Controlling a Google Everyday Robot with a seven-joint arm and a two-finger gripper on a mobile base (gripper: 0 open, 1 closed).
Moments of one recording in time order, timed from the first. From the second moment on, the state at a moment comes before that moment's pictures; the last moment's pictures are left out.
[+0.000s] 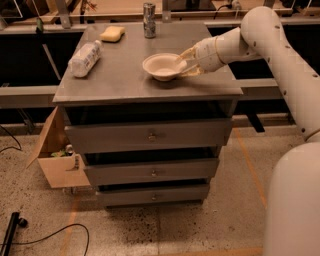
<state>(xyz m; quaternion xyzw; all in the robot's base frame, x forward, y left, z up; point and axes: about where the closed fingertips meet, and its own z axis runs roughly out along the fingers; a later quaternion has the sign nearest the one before) 0.772 -0.083 0.870 -0.82 0.32 -0.07 0.46</state>
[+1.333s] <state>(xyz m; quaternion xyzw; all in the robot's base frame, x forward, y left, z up) 0.805 -0.072 0.924 -0.82 0.34 -0.12 0.45</state>
